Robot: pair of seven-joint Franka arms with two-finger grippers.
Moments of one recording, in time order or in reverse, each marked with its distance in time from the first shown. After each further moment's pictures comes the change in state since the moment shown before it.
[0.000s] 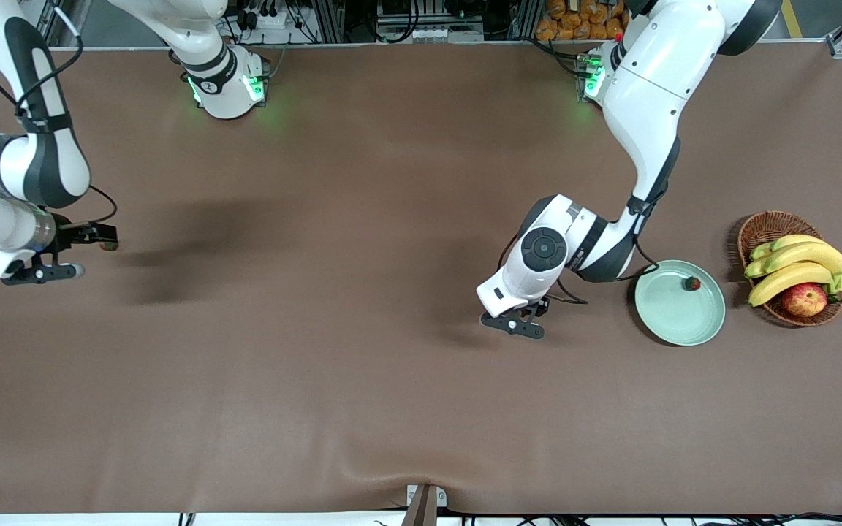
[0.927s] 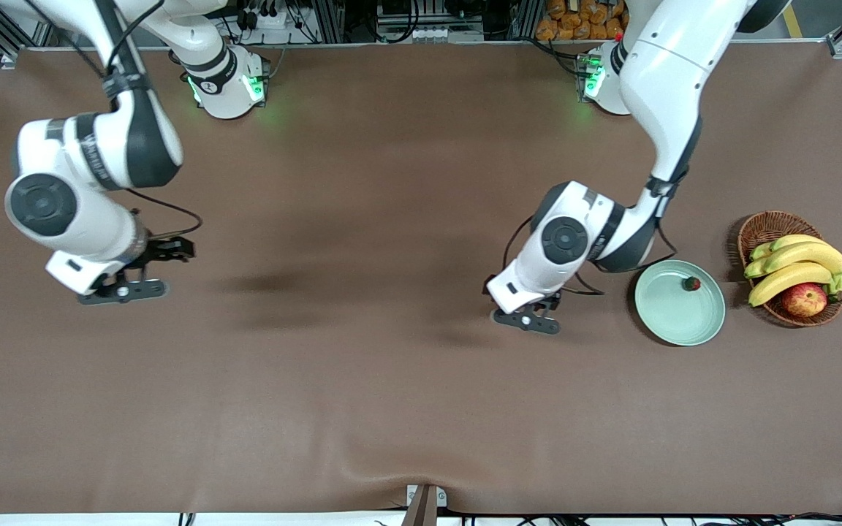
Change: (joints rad) left arm 0.008 -0.082 -0.006 -0.020 -0.076 -0.053 0.002; right arm 0.363 -0.004 0.037 0.246 0.001 -0.239 0.364
